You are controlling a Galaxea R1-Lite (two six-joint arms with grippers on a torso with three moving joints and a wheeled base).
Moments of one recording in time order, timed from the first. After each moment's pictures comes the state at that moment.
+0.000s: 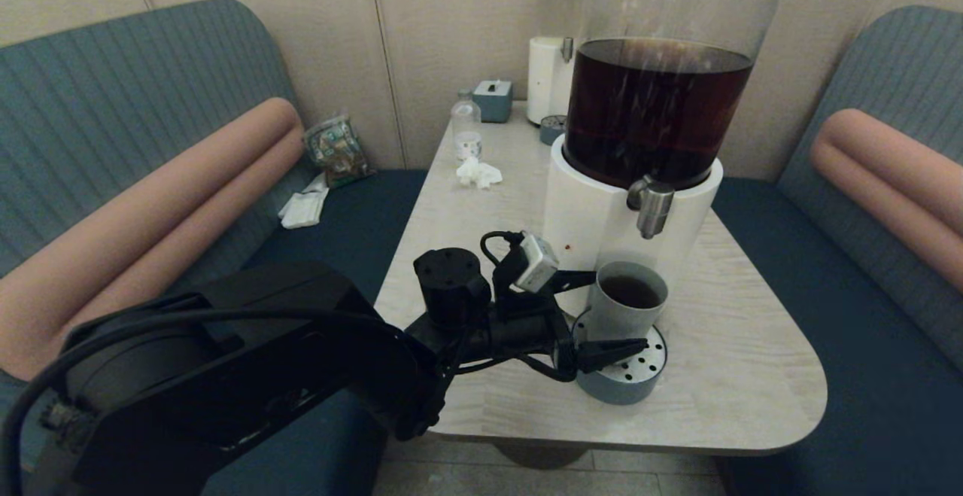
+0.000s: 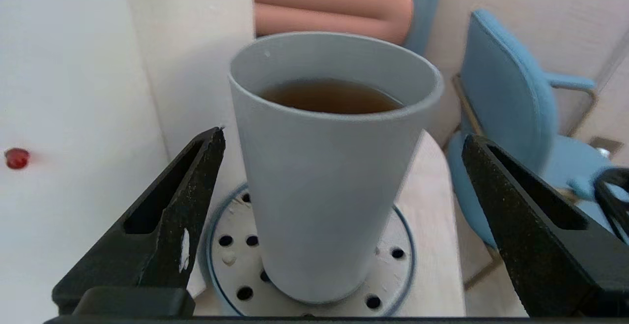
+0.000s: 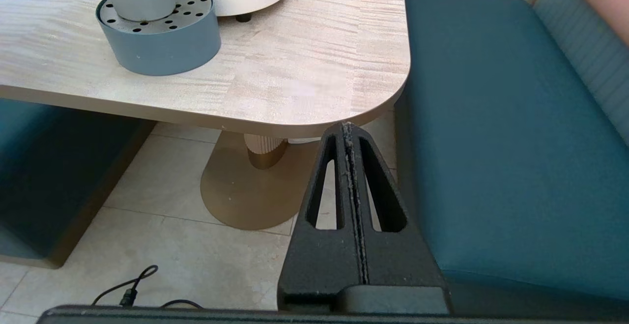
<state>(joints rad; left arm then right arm) -0.67 2.34 -1.13 -1.36 -0.71 -0.01 0.00 0.00 0.00 0.01 0.03 -0.03</state>
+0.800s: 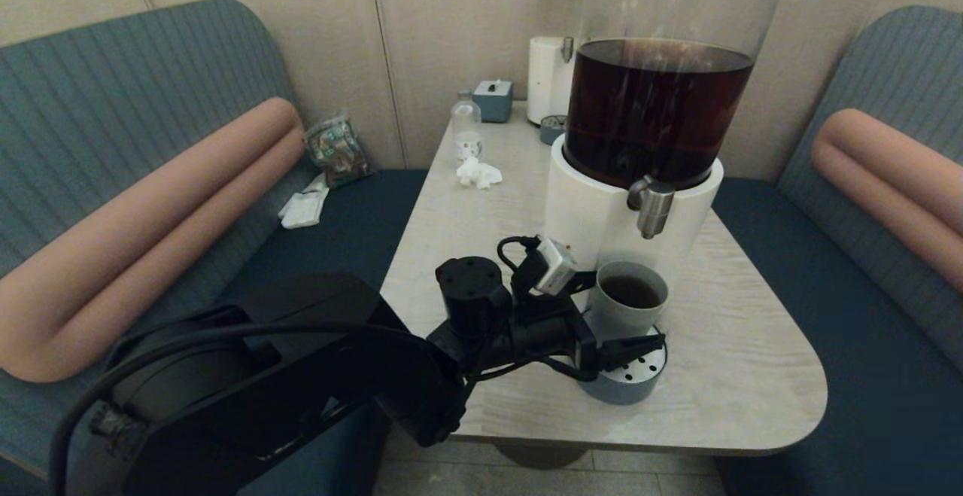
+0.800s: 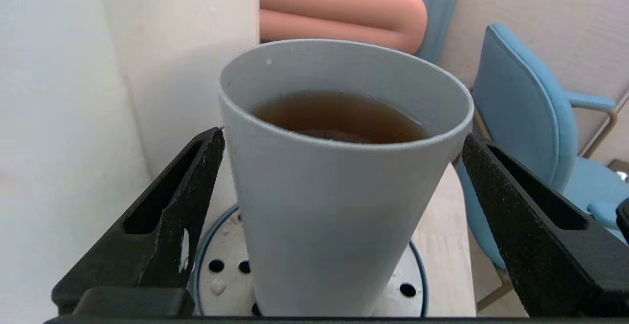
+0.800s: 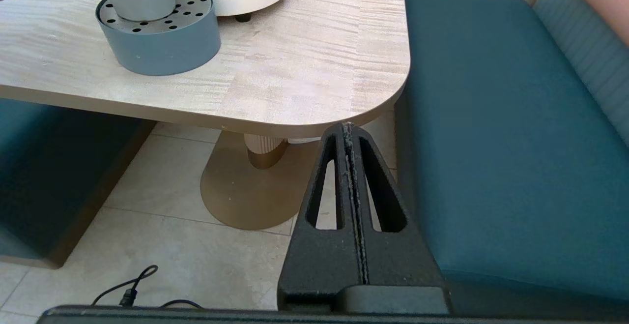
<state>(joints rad) -0.71 2.39 -1.19 -1.38 -0.63 -0.04 0.00 0.00 0.00 0.01 0.03 -0.03</state>
